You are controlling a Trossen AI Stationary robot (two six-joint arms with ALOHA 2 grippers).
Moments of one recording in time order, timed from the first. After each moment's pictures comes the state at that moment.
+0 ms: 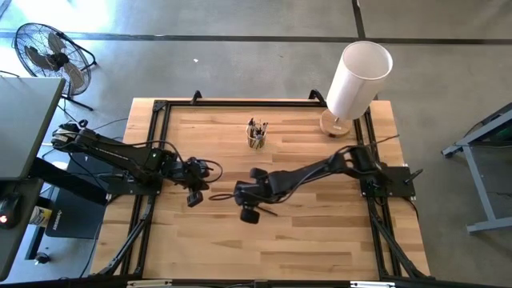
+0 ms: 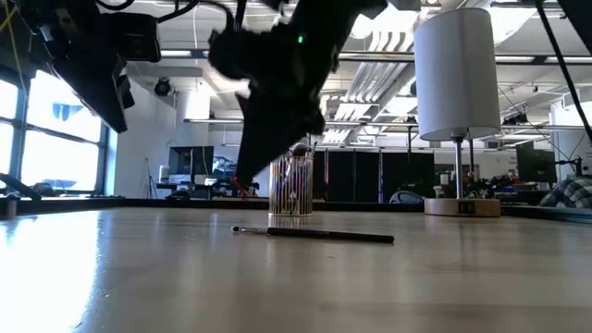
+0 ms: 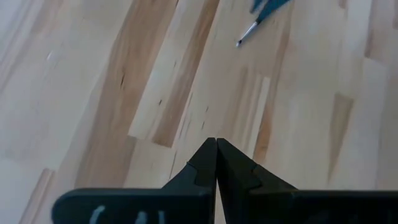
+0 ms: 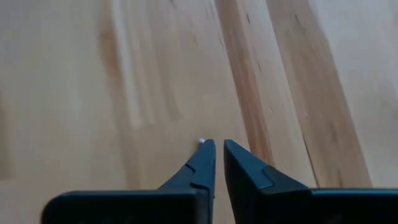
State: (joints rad) left arm -0.23 1.01 0.67 -0.60 -0.06 -0.57; right arm 0.21 2.16 1.70 -0.59 0.19 0.39
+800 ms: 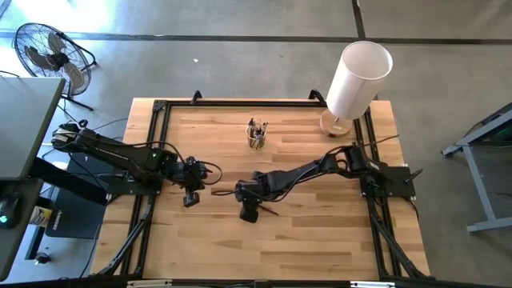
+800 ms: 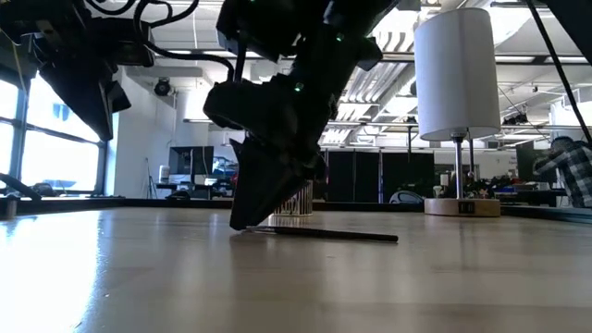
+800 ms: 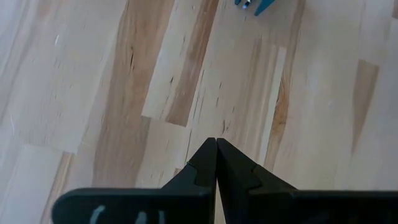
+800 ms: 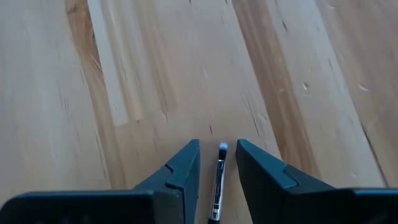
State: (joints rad) left arm -0.23 1.01 0.67 -0.68 -0.05 -0.50; right arm 0.17 2.23 1.60 -0.44 0.05 0.47
